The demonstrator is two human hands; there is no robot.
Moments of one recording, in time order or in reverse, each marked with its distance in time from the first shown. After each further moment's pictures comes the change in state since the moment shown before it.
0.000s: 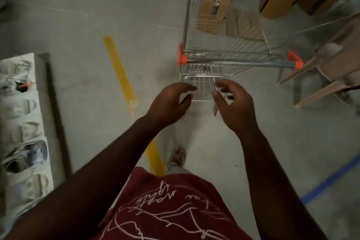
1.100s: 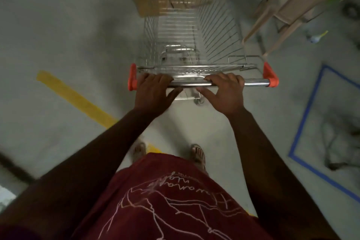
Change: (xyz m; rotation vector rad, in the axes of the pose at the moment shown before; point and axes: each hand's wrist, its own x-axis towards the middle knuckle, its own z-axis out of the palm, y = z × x) left_hand 0.244 -0.224 -0.070 0.430 -0.097 0.463; right_hand 0.190 -0.001 0.156 -0.704 0.211 0.264
